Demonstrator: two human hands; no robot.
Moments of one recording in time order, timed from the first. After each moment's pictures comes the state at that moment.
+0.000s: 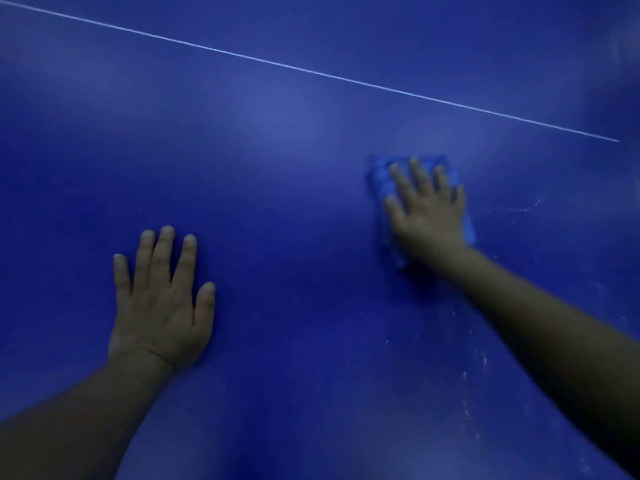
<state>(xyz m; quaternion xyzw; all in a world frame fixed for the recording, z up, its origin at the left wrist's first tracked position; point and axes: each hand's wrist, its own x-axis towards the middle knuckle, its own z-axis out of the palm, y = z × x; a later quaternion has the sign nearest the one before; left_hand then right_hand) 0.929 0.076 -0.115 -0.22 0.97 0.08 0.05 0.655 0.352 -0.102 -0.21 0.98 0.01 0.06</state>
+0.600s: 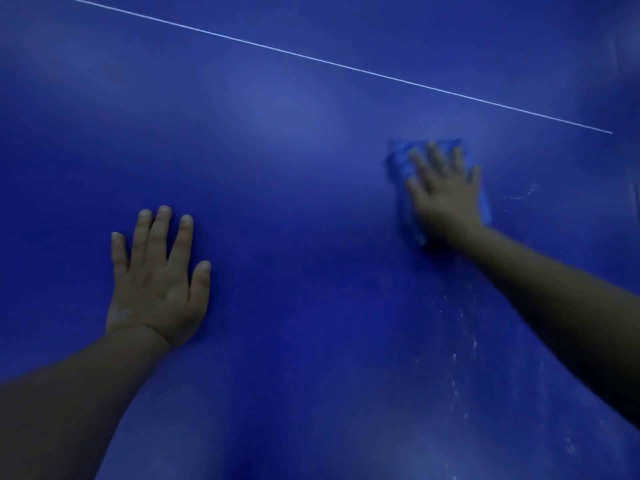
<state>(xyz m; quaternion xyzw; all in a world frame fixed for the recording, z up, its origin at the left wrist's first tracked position) 0.929 0.076 -0.114 -0.23 0.97 0.10 0.05 0.623 0.389 -0.107 -0.23 0.97 0.00 0.05</state>
